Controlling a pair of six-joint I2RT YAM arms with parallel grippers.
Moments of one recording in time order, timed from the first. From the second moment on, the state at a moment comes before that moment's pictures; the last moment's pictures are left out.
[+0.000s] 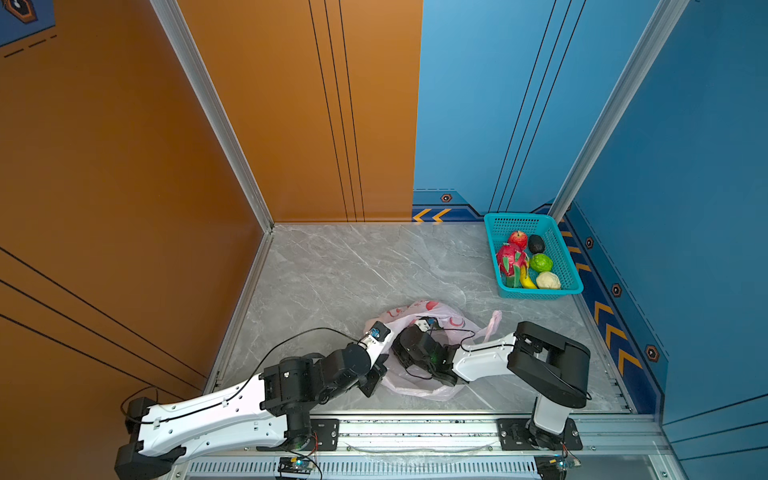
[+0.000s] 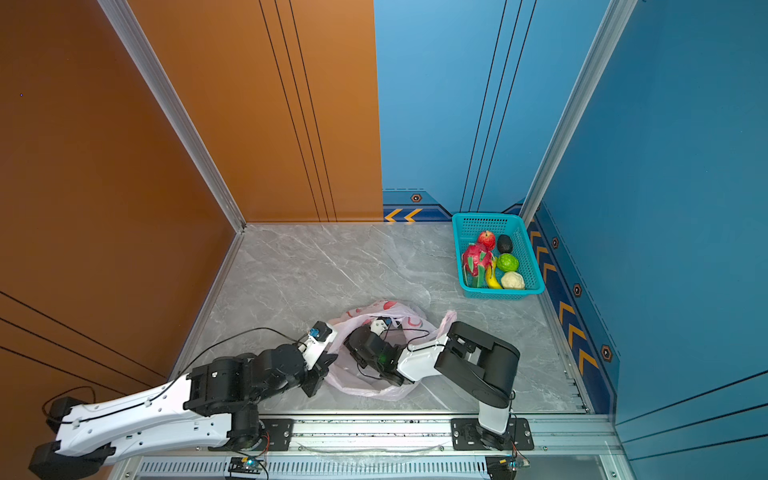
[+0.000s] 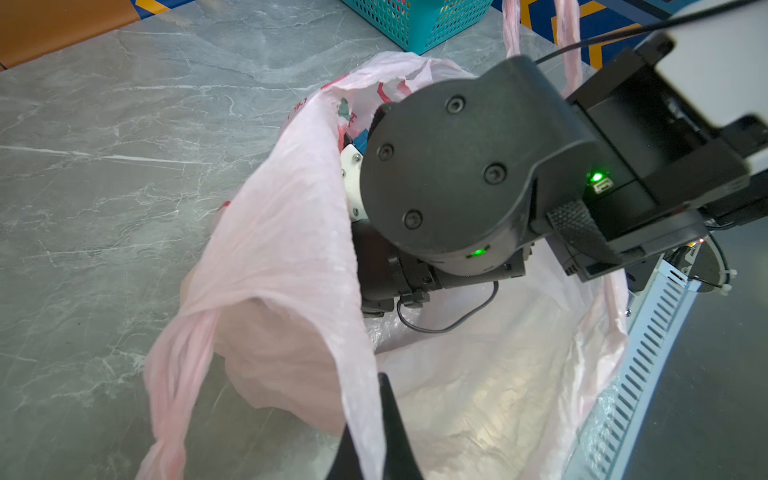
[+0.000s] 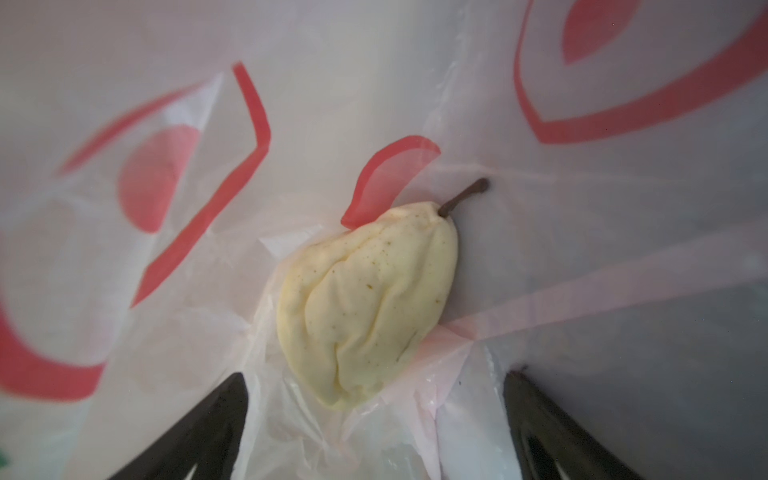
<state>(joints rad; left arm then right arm) -1.24 0.74 0.73 -0.68 -0.32 -0.38 1.09 1.82 0.74 0.55 0.23 1.65</state>
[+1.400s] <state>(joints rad) -1.13 0.74 0.70 -0.65 -0.16 -0.34 1.03 2.07 0.91 0.79 0.14 1.81</state>
